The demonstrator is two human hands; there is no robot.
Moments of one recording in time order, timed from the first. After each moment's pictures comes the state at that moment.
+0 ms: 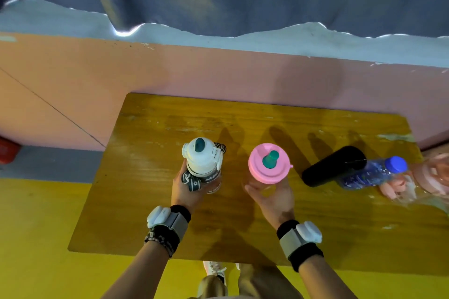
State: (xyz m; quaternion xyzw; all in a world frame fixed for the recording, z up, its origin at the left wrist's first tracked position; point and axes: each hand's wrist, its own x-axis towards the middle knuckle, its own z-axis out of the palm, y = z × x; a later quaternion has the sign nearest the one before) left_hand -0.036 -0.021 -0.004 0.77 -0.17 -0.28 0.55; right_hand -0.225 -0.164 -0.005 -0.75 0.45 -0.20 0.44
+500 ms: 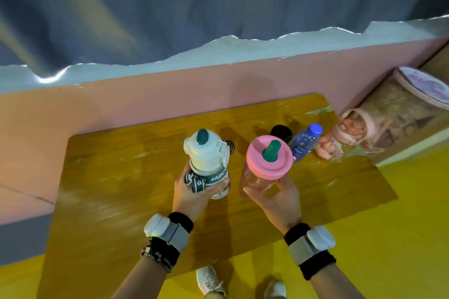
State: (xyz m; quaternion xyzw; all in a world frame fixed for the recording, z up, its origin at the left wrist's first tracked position) left_hand -0.114 -0.068 0.077 0.66 -0.32 -0.37 0.58; right_hand -0.325 -0.147 0.078 -0.72 0.50 -0.31 0.38
